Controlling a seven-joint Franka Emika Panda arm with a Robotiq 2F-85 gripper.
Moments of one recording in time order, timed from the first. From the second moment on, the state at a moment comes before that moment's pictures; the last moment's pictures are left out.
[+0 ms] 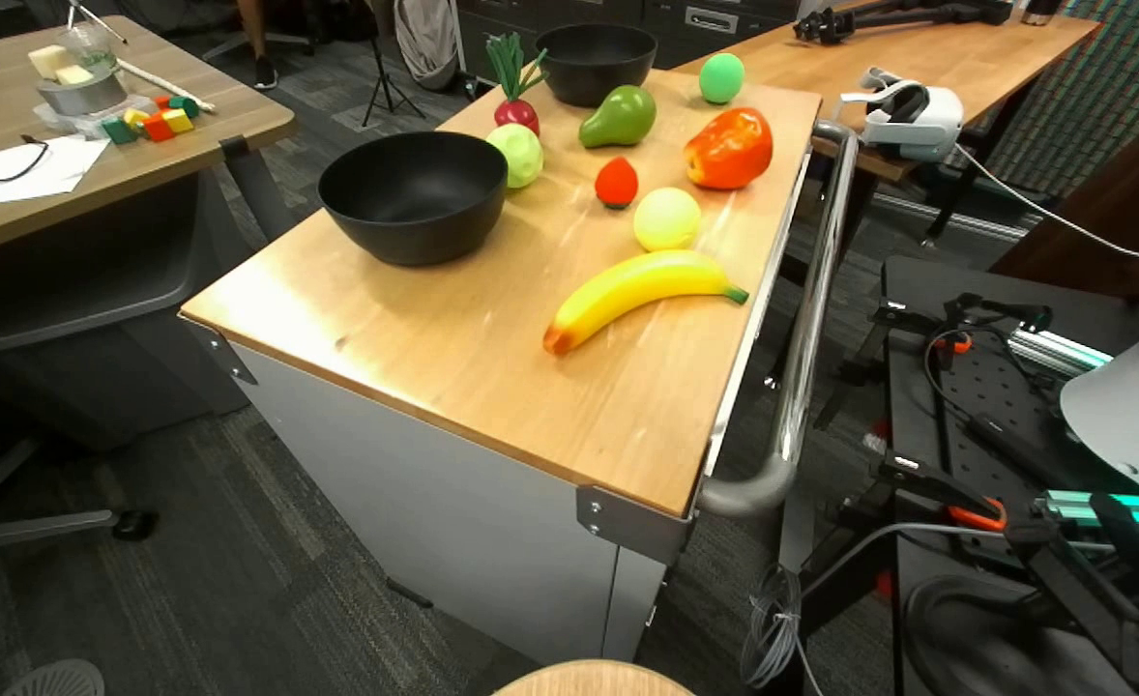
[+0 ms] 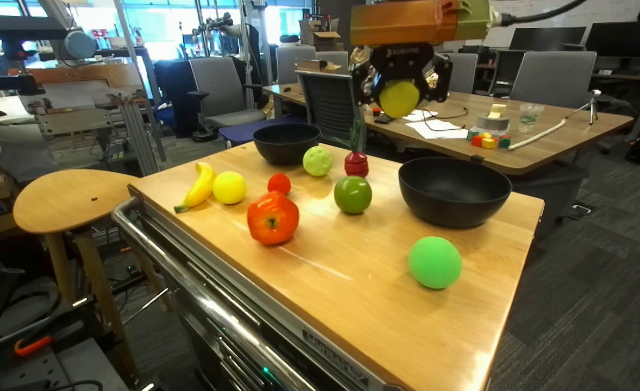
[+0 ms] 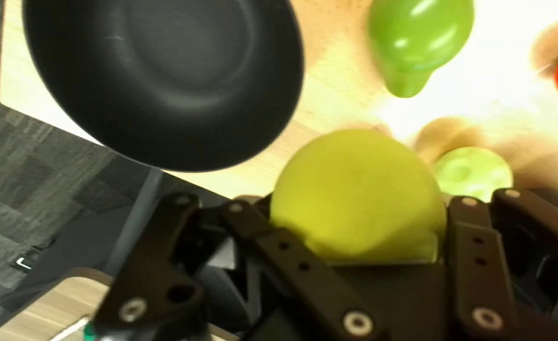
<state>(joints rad) -0.37 0.18 0.03 -1.89 0.17 2.31 -0.96</state>
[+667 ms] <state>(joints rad) -0.30 0.06 -0.11 -2.20 0.19 2.35 -1.13</state>
